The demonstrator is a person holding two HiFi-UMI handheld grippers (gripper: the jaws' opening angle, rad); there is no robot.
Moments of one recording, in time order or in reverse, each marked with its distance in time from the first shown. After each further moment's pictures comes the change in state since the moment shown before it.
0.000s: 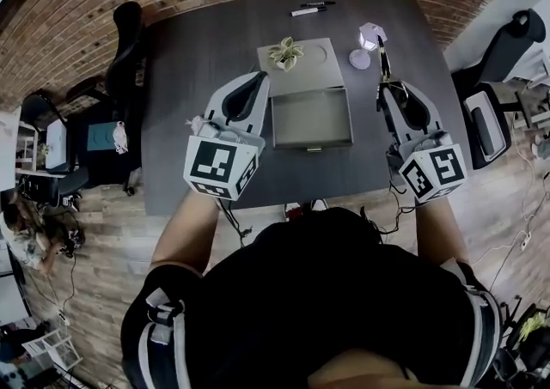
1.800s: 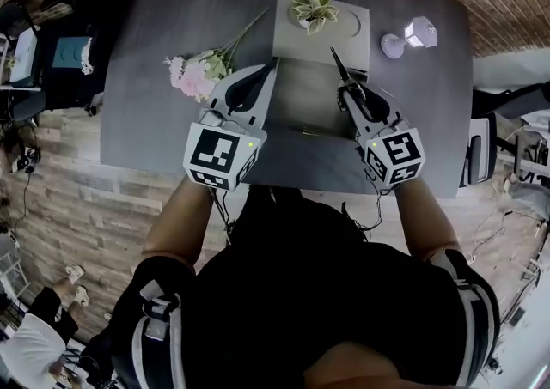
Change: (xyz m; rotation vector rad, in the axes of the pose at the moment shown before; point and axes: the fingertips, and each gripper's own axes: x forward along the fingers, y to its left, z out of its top) left arm 0.006 0.020 -0.151 -0.249 0.171 0.155; right arm 0.092 0.043 -0.202 -0.109 0.467 0.340
